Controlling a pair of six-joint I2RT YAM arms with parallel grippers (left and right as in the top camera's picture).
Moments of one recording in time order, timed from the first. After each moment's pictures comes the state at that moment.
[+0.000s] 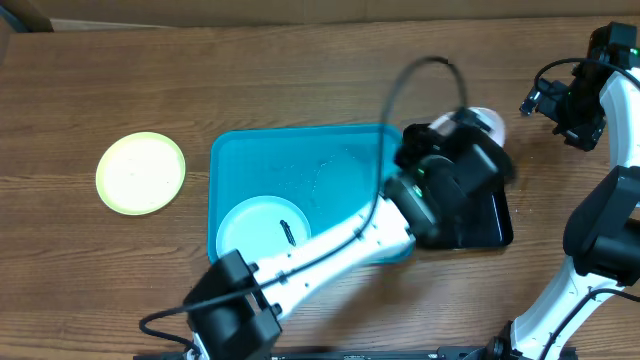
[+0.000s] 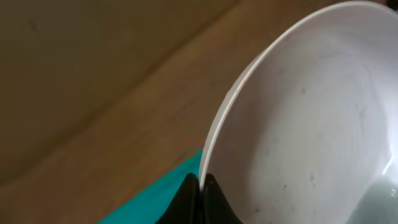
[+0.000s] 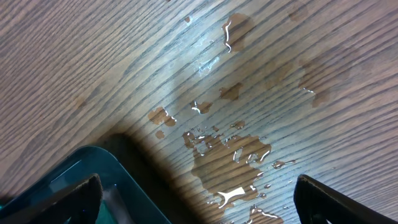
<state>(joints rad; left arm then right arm) -1.06 1.92 1.68 -0.49 -0.80 -0.01 -0.31 2.09 1.86 -1.17 -0.07 0.30</state>
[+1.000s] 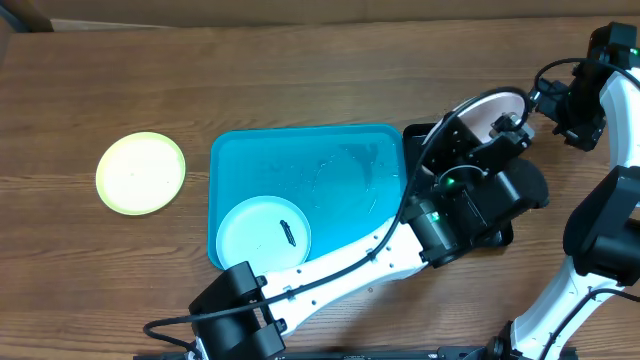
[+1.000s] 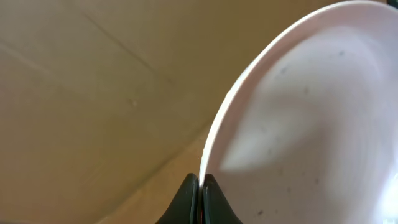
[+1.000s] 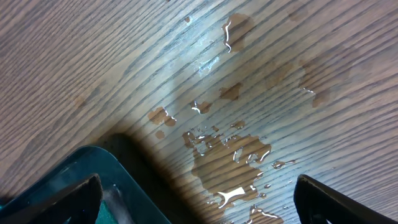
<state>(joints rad) -1.12 1.92 1.68 -0.31 -1.01 0.26 -0.31 2.09 1.86 -1.17 -0.07 0.30</state>
